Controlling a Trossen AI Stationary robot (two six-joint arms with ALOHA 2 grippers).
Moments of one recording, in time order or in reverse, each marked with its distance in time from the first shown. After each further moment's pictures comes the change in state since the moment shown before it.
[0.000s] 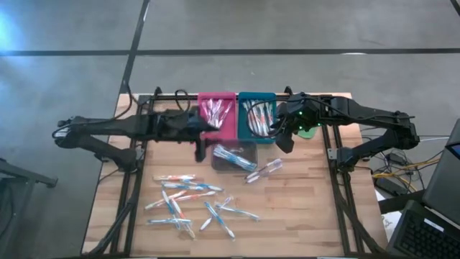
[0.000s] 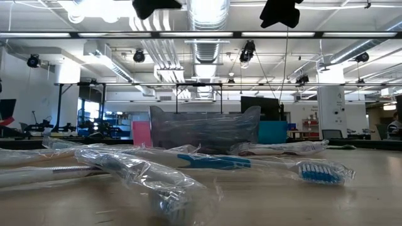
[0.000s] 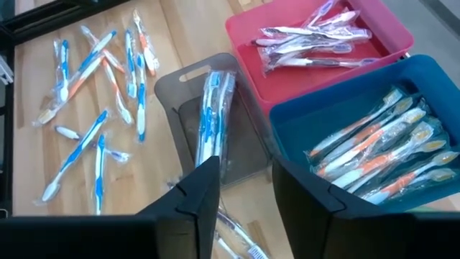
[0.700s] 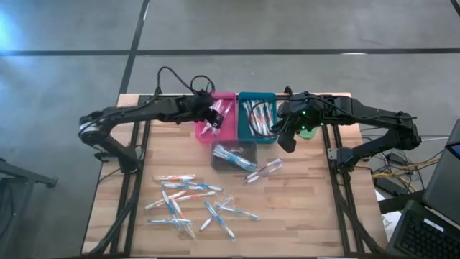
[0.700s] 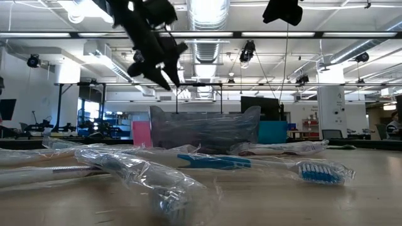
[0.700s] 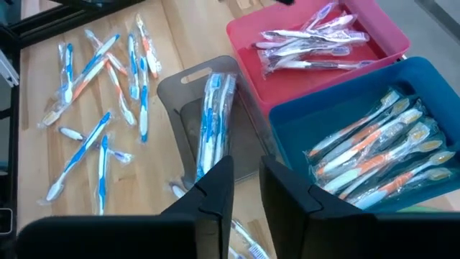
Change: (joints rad) left arm 0.373 0.302 0.001 -0.117 -0.137 -0.379; right arm 0.000 -0.024 0.000 -0.009 0.000 0.001
